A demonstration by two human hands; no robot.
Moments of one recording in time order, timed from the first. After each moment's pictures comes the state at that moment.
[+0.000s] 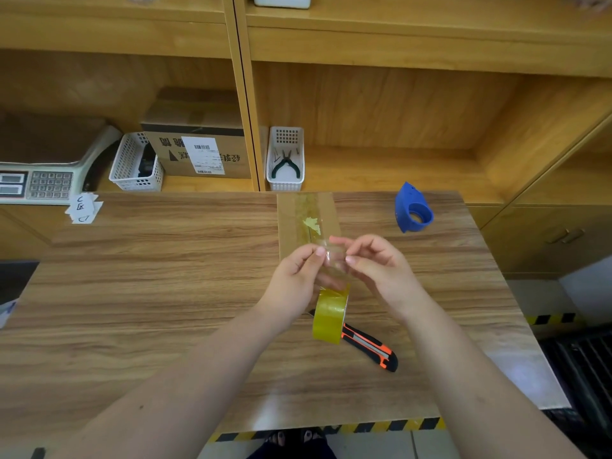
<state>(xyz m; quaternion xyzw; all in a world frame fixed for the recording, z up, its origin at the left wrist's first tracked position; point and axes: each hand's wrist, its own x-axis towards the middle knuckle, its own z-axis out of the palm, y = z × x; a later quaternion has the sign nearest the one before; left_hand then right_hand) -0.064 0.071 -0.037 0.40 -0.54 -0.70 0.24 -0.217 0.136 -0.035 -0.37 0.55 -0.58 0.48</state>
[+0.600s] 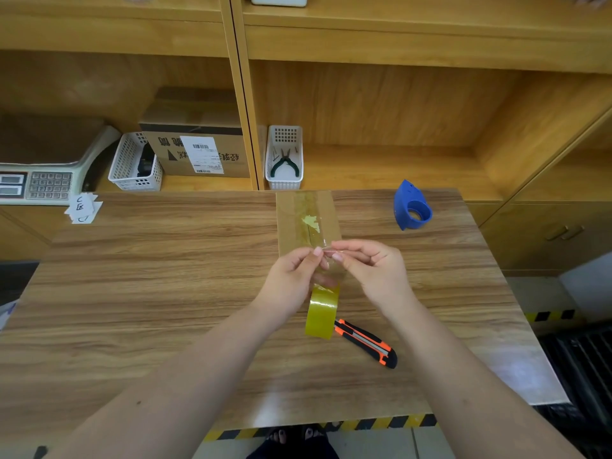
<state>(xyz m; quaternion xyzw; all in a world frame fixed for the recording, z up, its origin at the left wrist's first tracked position) -0.060 0.068 -0.043 0.43 -0.56 -0.67 0.22 -0.203 0.135 -0.040 -0.41 0.61 -0.59 0.35</state>
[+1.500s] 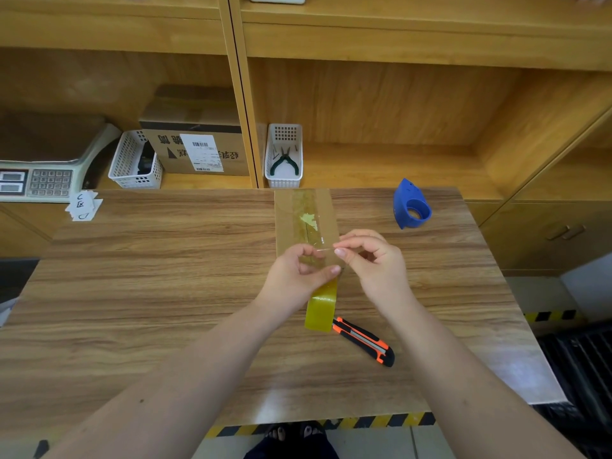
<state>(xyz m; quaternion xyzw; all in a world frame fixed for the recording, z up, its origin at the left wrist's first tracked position) -0.062 0.069 -0.049 0.44 -0.62 -0.61 0.20 -0.208 0.137 -0.041 -0.45 0.66 -0.55 0.25</state>
